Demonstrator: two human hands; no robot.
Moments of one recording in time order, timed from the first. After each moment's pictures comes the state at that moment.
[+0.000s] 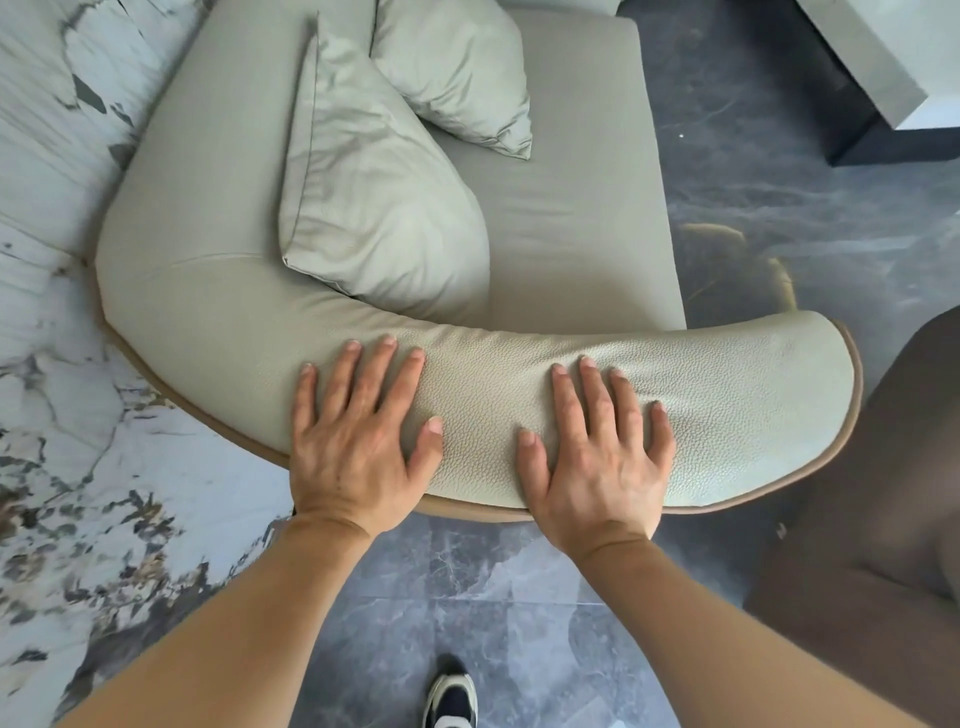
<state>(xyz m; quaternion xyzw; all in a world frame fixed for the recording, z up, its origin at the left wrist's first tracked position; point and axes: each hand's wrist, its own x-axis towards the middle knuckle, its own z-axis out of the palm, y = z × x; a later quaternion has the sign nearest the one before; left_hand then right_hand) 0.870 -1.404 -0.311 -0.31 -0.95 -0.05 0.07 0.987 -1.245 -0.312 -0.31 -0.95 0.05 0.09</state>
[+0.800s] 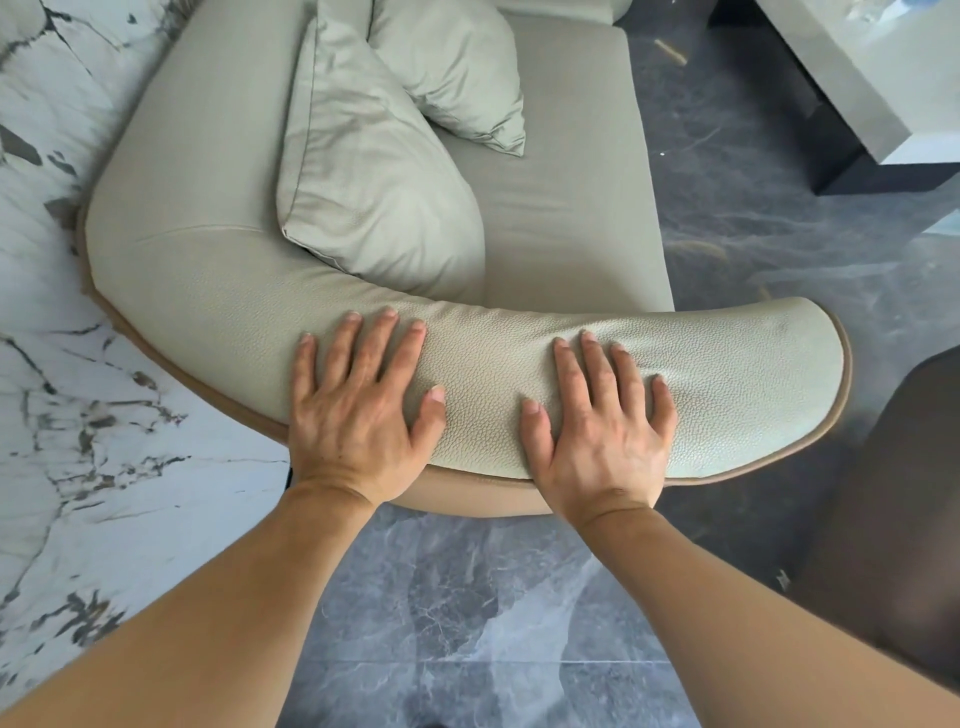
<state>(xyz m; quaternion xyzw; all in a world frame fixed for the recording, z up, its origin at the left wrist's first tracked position) 0.771 -1.340 -0.316 -0.32 -0.94 -0.07 0.08 0.891 -1.183 -0.316 -0.31 -0.94 0.04 0.10</state>
